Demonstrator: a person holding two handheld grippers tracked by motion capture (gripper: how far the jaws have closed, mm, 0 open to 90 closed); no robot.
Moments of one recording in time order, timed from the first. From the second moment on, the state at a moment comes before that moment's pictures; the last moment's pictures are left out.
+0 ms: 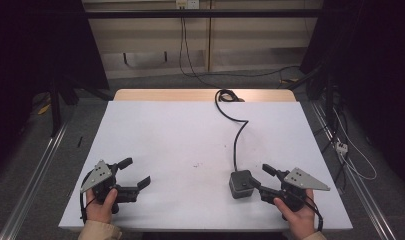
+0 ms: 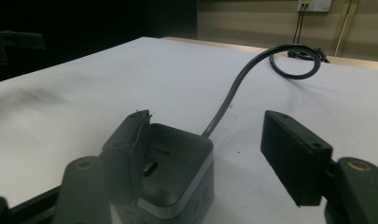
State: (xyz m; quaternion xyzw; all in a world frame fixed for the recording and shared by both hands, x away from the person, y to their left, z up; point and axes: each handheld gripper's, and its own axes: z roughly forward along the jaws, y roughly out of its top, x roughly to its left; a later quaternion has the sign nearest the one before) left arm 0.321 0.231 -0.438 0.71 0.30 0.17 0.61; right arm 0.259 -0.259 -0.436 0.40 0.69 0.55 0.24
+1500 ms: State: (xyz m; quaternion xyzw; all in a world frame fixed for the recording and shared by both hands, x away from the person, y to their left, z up) left arm 0.321 0.231 -0.439 0.72 0.30 0.17 0.61; right arm 0.267 -0.249 -0.437 0.38 0.72 0.55 0.18
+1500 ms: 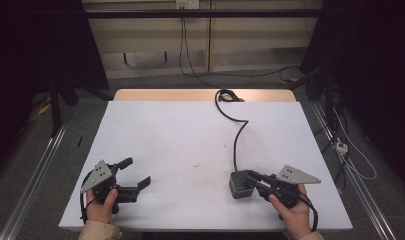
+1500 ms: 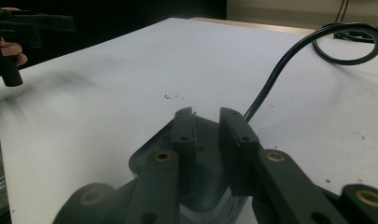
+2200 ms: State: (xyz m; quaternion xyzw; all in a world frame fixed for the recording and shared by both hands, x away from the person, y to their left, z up) left arm 0.321 0.231 -0.439 0.72 0.30 0.17 0.61; right arm 0.266 -0.244 -0.435 0.37 0.74 0.55 0.16
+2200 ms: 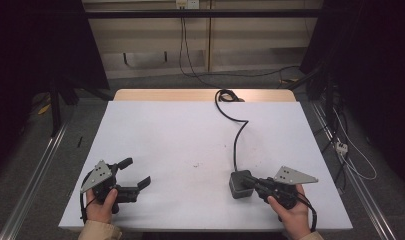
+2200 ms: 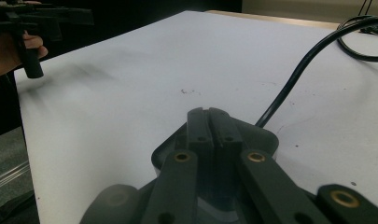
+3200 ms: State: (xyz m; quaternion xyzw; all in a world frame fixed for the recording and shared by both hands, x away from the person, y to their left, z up) left arm 0.321 0.231 -0.439 0.71 0.30 0.17 0.61; right arm 0.265 -0.241 -0.435 0.35 0.75 0.54 0.15
